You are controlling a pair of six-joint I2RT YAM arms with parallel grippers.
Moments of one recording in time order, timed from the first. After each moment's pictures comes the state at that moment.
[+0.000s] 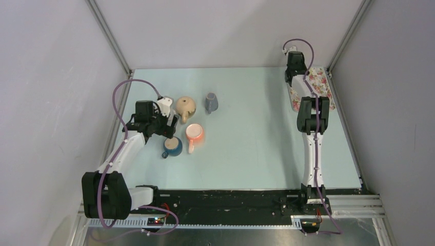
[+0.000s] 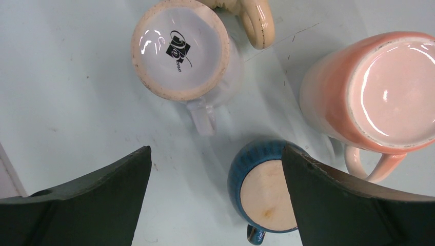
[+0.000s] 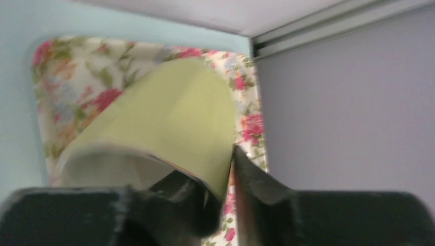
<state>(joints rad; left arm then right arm) -0.03 1.21 0.80 -0.40 0.18 0.33 0.03 2.58 2.25 -0.19 0.53 -0.54</state>
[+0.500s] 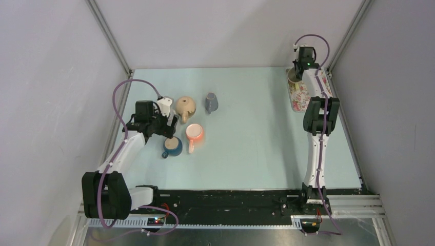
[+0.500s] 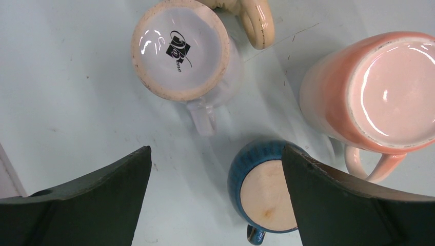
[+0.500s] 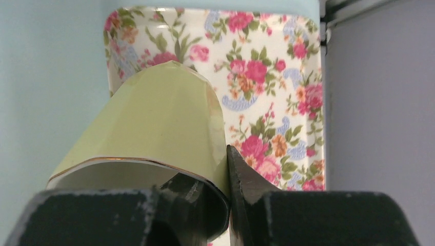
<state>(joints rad) -0.03 1.21 0.80 -0.40 0.18 0.33 -0.03 2.51 2.31 -0.47 0.29 -0.29</state>
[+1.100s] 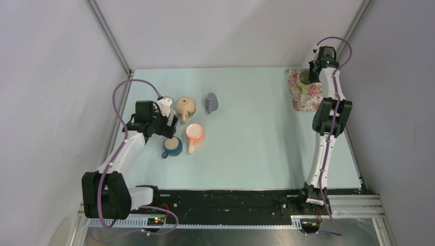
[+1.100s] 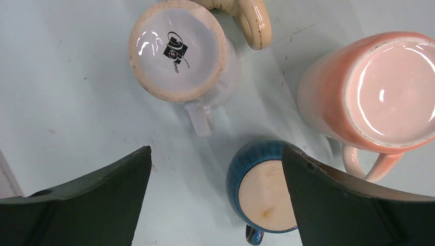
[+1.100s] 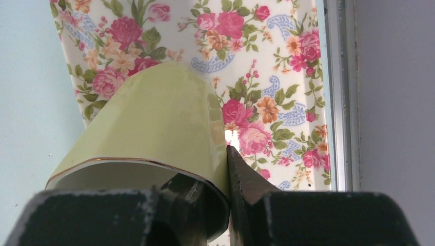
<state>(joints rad) -0.03 1.21 0.80 -0.40 0.19 0.33 -0.18 2.50 2.38 -0.71 0.05 -0.10</state>
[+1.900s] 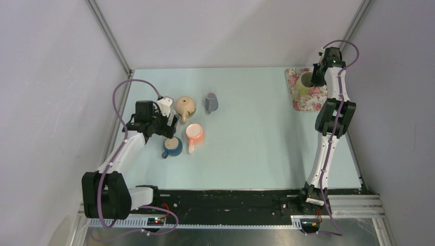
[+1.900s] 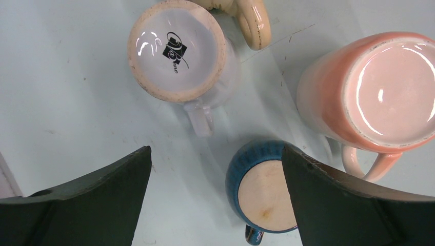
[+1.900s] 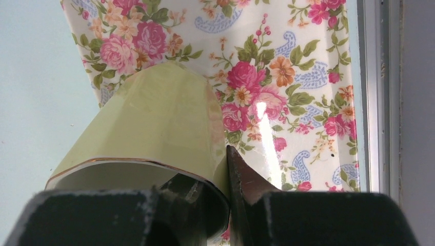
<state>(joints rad) -0.03 1.21 0.80 -0.40 0.19 0.33 -0.23 2.50 2.42 -0.85 -0.07 0.01</state>
